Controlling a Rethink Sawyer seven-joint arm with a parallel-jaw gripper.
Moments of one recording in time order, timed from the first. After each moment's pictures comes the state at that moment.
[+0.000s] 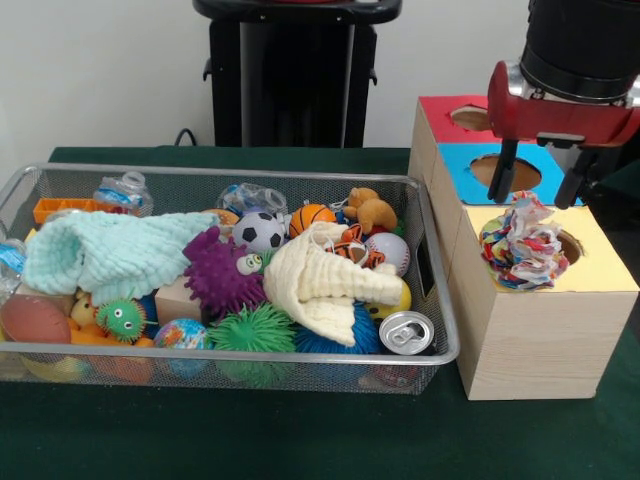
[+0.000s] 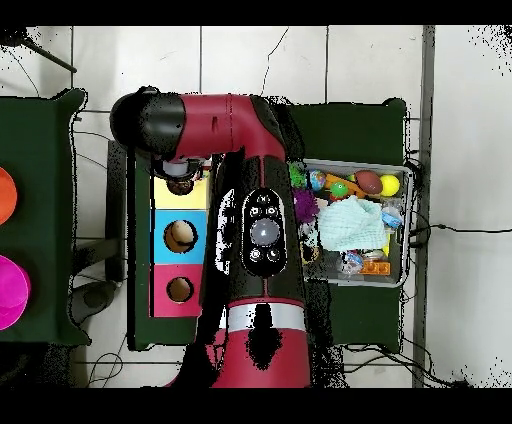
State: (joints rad) arm -0.01 -0.47 0.01 1.01 -0.04 1.16 1.83
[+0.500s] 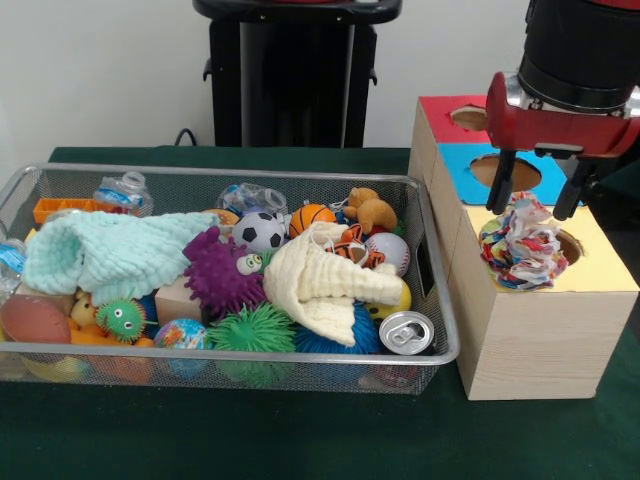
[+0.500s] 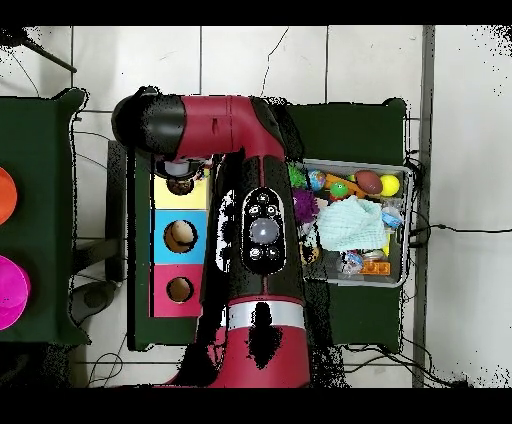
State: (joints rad) arm -0.01 -0.47 0.01 1.01 -0.05 1.13 1.83
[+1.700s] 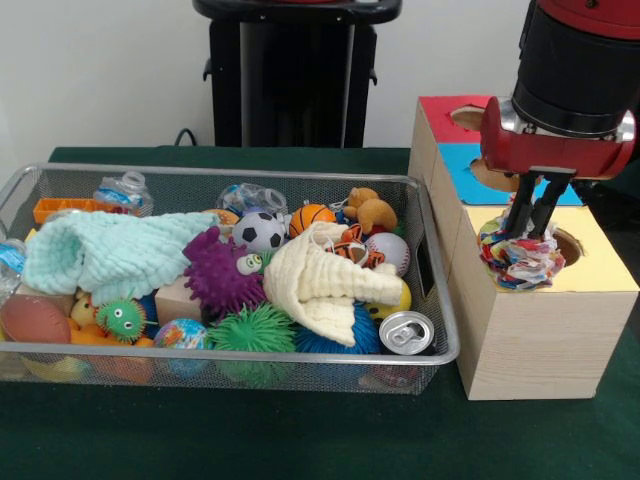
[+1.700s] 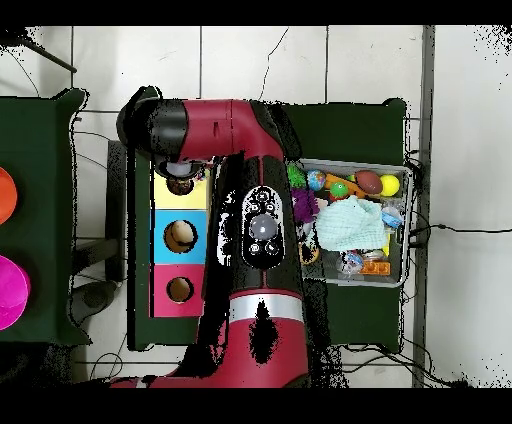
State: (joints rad) arm -0.01 -0.44 0.01 1.01 -0.05 1.09 1.83
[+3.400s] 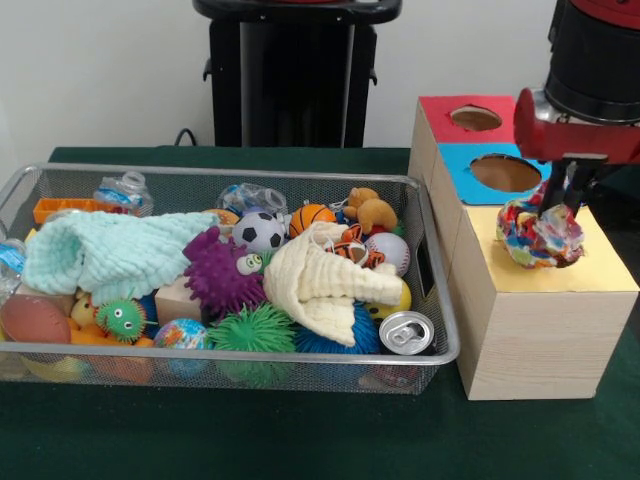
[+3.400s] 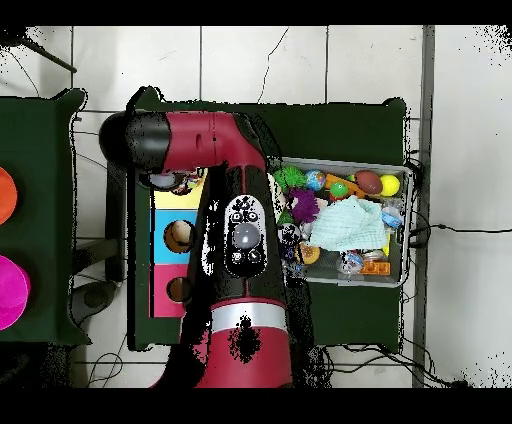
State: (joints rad) arm 0.03 -0.47 0.01 1.09 -0.01 1.06 1.83
